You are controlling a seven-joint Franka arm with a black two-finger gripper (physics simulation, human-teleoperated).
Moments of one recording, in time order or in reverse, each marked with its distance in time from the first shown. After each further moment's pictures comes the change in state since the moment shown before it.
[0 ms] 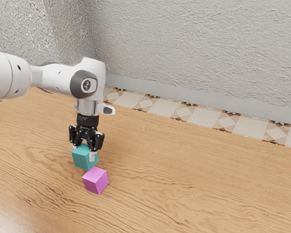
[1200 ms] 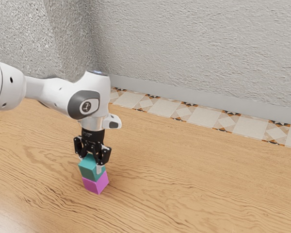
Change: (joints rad) arm -0.018 -0.146 -0.070 -0.254 0.051 0.264 -0.129
